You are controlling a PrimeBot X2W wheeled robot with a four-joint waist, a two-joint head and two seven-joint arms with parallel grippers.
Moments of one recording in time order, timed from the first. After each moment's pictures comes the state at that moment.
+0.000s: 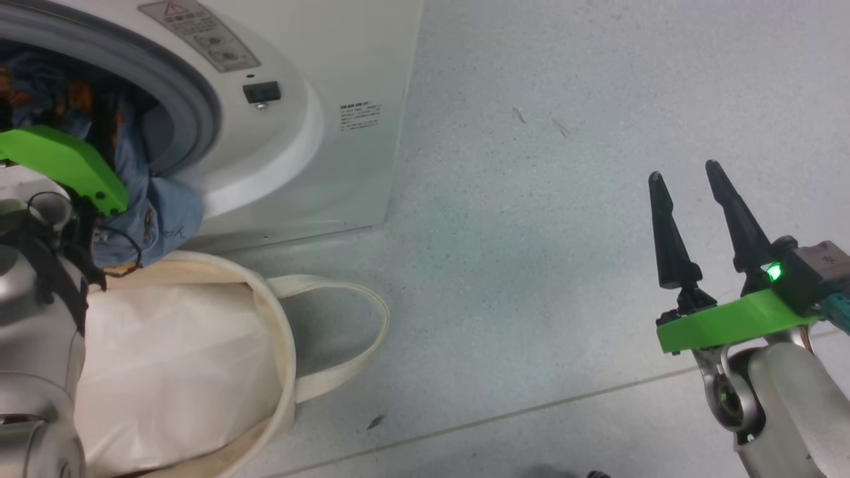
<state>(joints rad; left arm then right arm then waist) -1.13 0.26 0.05 1.30 -0.27 -0.05 -0.05 -0.30 -0.31 0.26 0.07 0.39 0.13 -0.25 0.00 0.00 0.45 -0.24</state>
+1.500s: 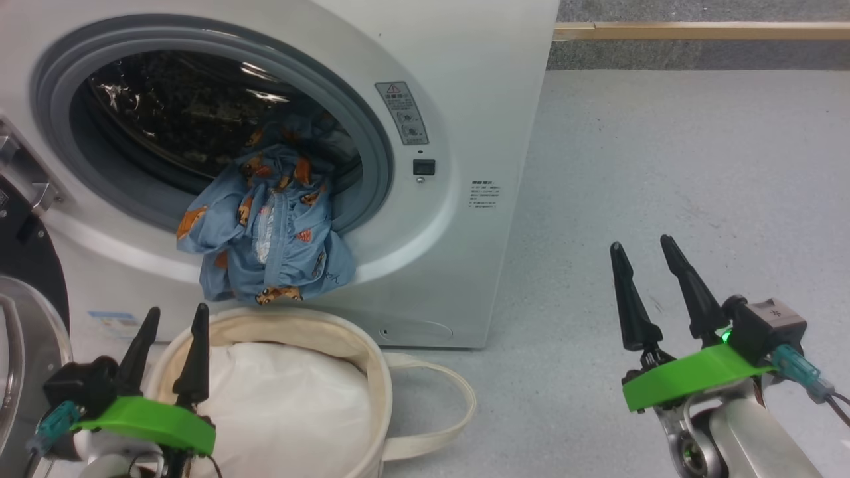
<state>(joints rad) -0.25 0.19 0.00 0.50 -0.37 -0.12 -0.25 -0.20 -0.23 0.30 0.12 0.43 0.13 -0.25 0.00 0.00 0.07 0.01</state>
